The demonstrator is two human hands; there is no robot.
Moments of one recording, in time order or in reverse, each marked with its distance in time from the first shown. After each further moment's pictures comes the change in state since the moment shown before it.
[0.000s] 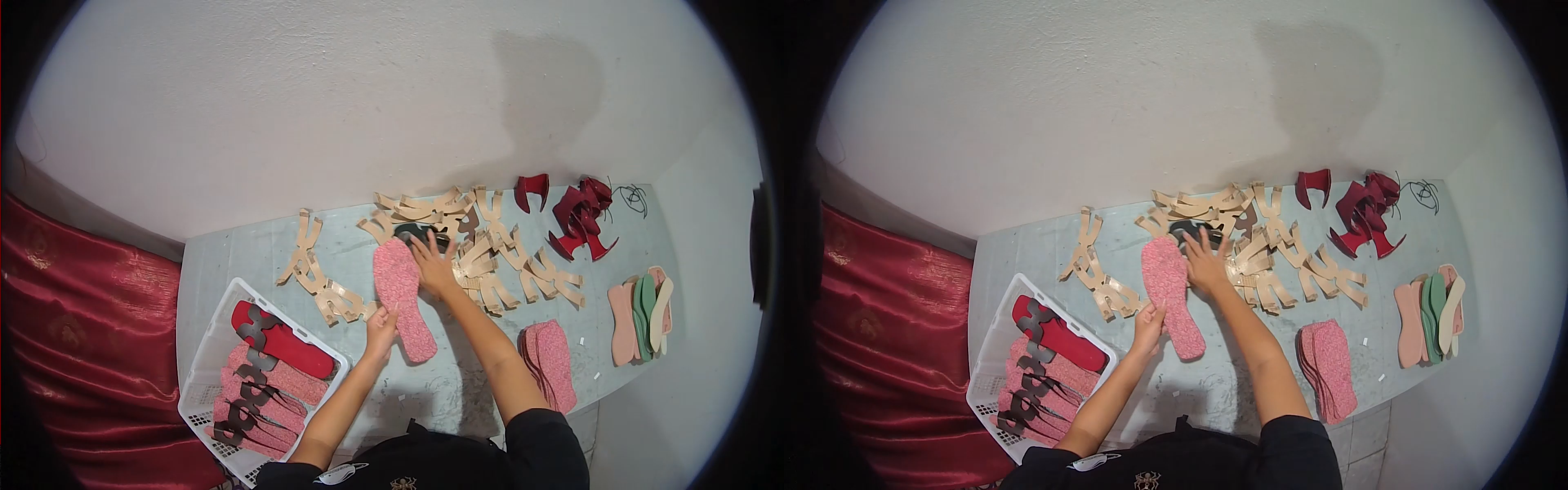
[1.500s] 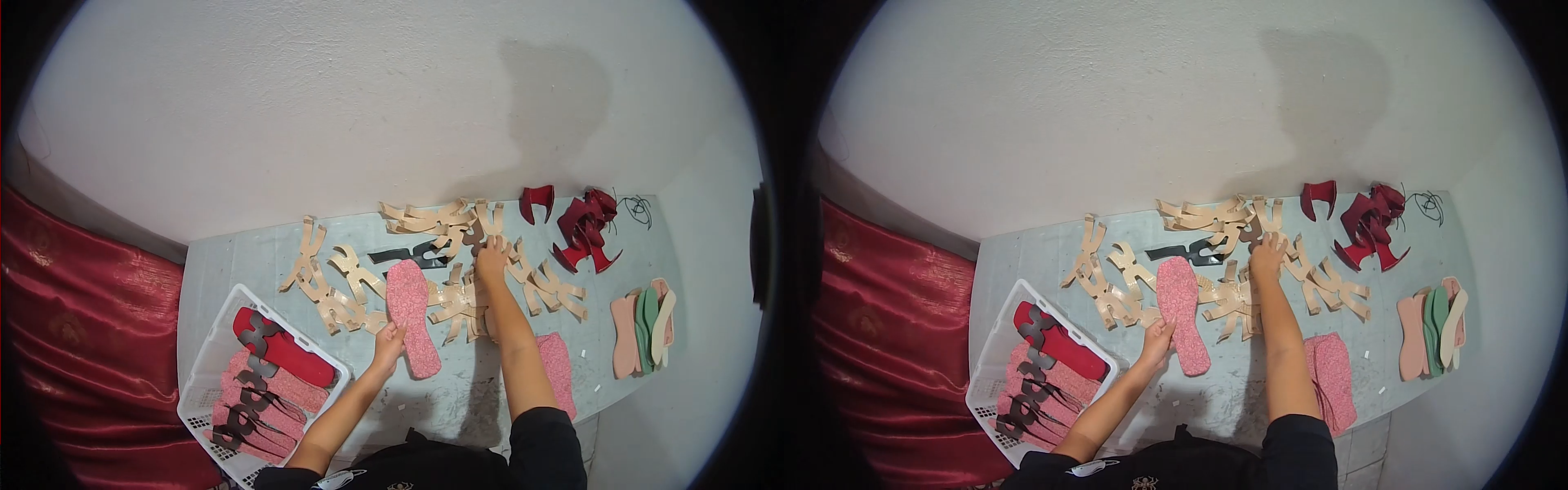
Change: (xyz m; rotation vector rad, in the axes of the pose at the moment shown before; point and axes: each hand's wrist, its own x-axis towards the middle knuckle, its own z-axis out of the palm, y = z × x) left_hand 0.006 -0.024 -0.008 0.008 -0.029 -0.089; right_hand 0.002 0.113 -0.009 -0.301 0.029 0.507
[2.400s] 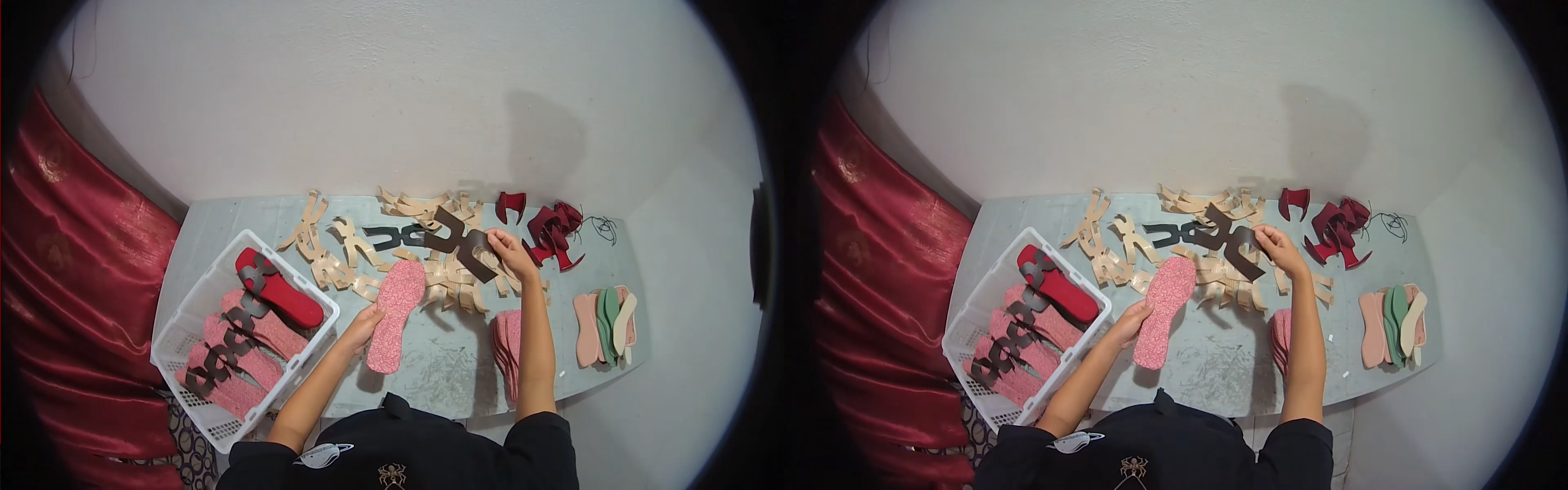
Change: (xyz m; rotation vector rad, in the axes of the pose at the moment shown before) left_hand -0.103 0.031 -0.009 0.020 -0.371 -0.002; right_hand -0.095 0.075 -0.186 1.477 -0.400 -0.431
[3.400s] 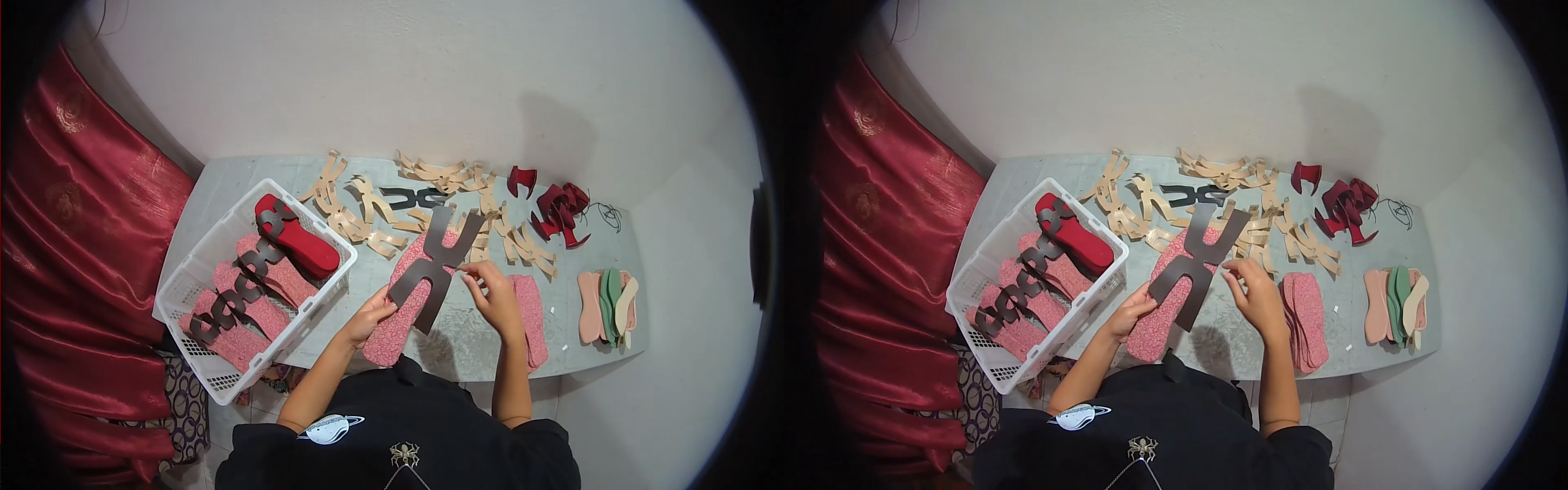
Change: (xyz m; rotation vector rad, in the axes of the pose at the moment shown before) left_hand -0.106 0.003 0.042 -0.105 -0.169 0.139; right_hand -0.143 -0.076 0.156 -0.621 0.207 -0.234
